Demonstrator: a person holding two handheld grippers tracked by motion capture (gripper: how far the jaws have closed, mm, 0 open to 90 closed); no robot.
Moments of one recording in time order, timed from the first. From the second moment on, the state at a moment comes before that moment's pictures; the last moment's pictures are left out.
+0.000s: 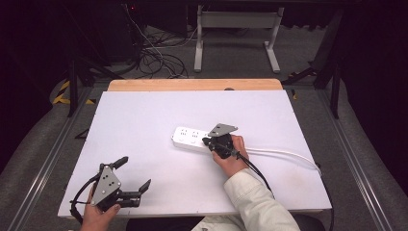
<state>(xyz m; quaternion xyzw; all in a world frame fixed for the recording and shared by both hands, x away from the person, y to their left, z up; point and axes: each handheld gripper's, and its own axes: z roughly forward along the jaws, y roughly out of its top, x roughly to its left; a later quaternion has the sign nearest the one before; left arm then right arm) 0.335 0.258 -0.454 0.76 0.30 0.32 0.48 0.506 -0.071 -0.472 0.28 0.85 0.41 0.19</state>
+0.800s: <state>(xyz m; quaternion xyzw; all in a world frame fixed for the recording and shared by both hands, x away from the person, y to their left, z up) 0.335 0.258 -0.455 0.76 0.31 0.32 0.48 0.498 -0.064 -0.449 0.27 0.83 0.45 0.18</state>
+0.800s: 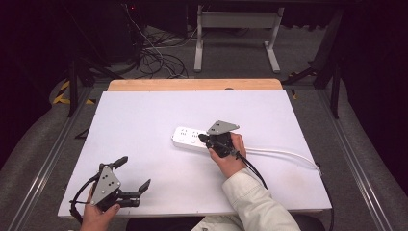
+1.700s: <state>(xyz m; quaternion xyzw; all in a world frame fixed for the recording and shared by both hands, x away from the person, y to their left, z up) 0.336 0.259 -0.455 0.76 0.31 0.31 0.48 0.516 -0.027 -0.463 0.27 0.85 0.41 0.17</state>
